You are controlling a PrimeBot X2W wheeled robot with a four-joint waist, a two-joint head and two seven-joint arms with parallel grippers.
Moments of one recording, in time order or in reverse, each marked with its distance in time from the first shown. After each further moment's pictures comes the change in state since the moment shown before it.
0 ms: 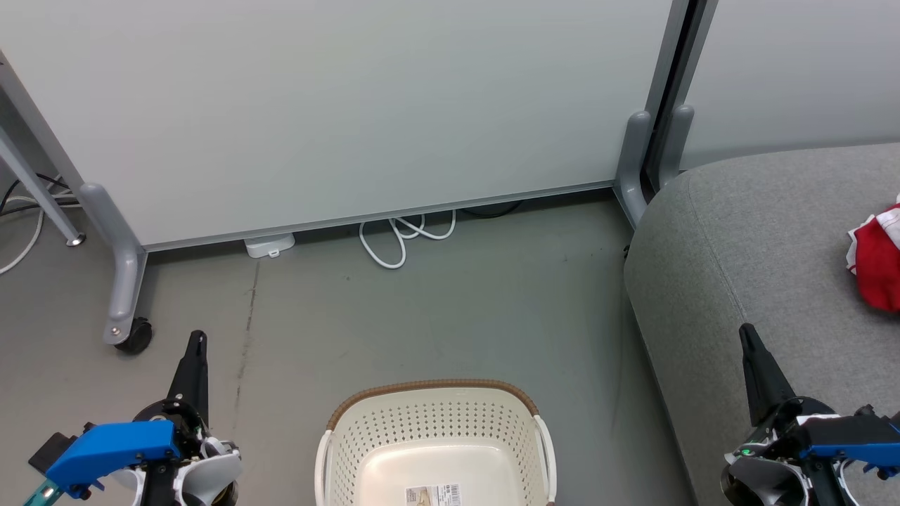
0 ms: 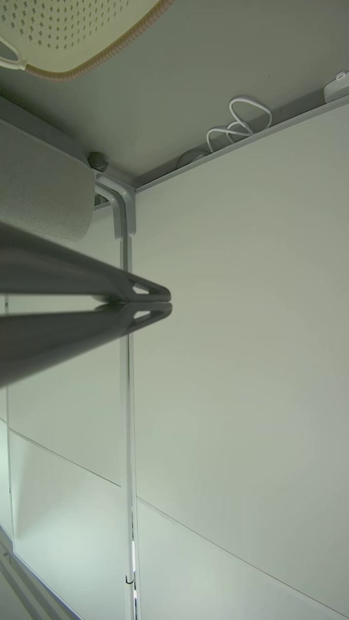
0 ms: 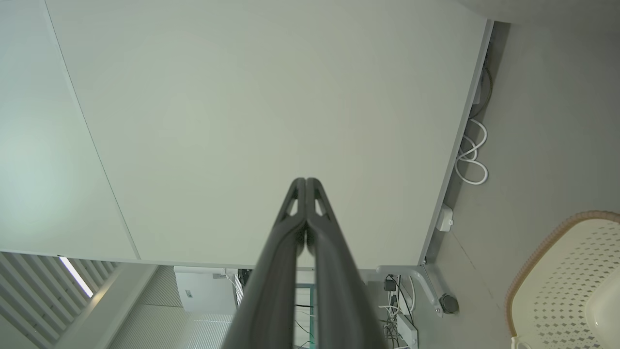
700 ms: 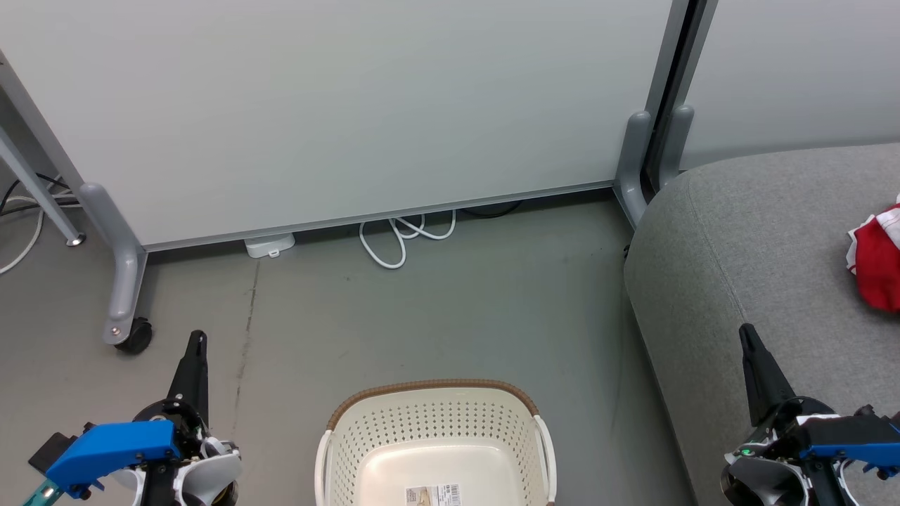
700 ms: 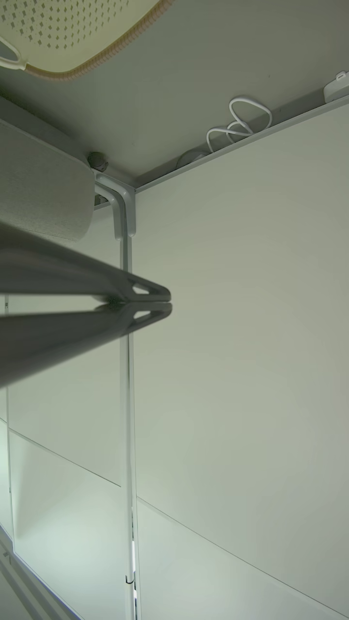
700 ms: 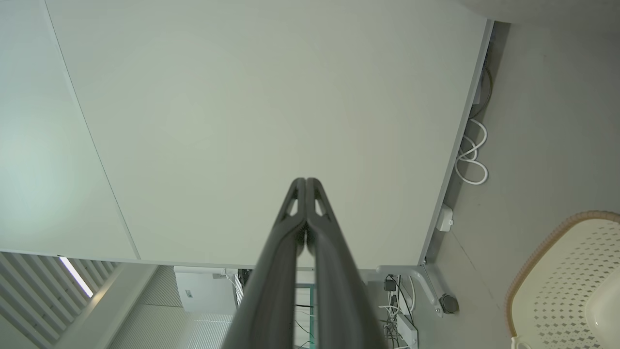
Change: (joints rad) left arm 0.000 0.000 0.000 0.000 0.000 0.000 0.000; right arm 0.000 0.000 0.000 0.000 0.000 0.000 0.000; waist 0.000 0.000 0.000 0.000
